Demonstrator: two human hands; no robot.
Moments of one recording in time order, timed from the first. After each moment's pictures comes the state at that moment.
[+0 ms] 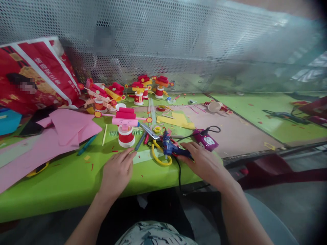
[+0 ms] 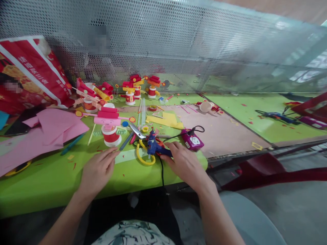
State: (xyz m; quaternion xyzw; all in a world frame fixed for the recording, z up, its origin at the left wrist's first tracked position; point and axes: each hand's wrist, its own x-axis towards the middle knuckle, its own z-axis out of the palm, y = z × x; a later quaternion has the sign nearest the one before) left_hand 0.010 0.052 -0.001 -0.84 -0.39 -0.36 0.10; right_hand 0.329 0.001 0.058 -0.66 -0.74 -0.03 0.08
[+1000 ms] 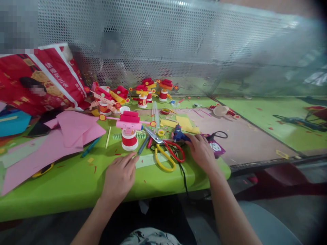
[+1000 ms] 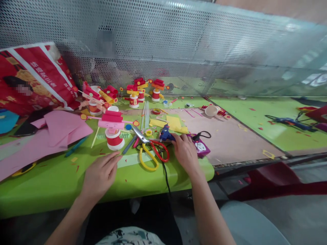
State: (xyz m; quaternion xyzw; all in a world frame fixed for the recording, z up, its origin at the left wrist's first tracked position) left_hand 0.012 0.050 0.002 -0.84 -0.39 -0.36 0.13; right_hand 0.364 0.069 0.014 -0.69 -0.69 -0.14 0.18
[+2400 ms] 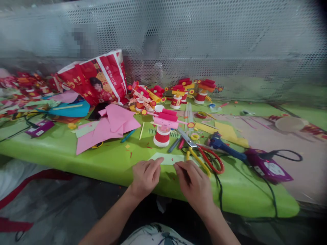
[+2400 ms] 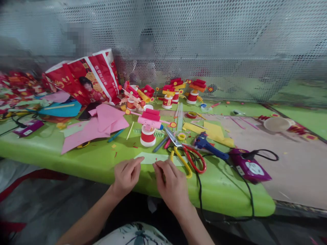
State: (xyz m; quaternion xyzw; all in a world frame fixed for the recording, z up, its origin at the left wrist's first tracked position) left_hand 0.001 0.022 -0.011 -0.76 -0.41 -0.50 0.10; right_hand 0.190 0.012 0.021 -0.45 -0.78 0.02 0.44
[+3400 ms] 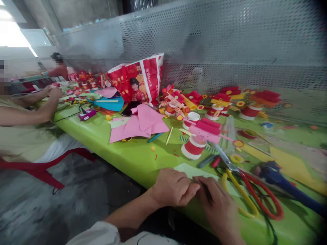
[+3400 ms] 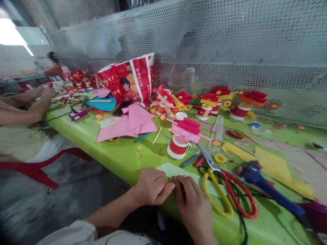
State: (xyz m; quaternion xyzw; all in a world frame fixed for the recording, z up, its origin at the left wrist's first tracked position) left_hand 0.007 0.028 -0.007 -0.78 -0.39 -0.47 0.15; right_hand 0.180 0.036 0.001 -0.38 -0.83 -0.04 0.41
